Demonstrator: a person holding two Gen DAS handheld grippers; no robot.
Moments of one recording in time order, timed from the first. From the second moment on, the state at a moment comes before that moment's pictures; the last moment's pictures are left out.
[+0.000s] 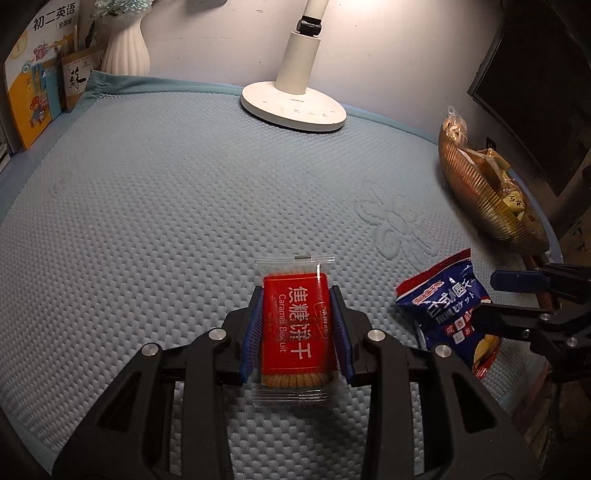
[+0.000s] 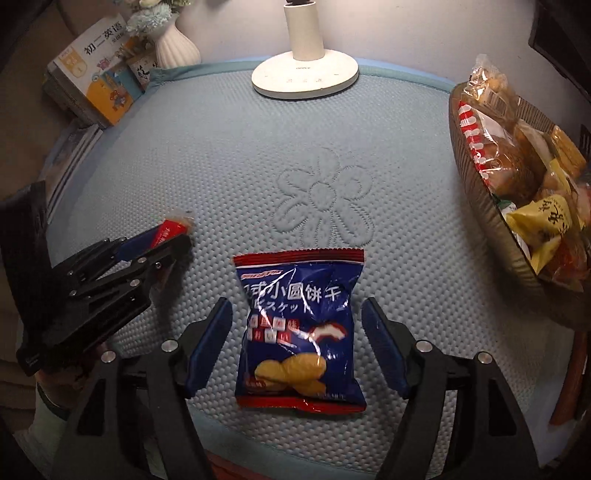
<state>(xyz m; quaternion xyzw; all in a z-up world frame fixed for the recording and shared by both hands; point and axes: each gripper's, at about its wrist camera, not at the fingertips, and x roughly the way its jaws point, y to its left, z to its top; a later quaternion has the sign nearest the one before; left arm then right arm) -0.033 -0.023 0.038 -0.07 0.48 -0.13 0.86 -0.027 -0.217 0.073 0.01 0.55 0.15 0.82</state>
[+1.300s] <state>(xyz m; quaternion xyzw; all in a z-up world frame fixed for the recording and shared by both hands) 0.025 -0.206 0.146 0.01 0.36 -0.29 0.88 -0.025 -0.379 0.159 0.10 0.35 -0.01 0.93</state>
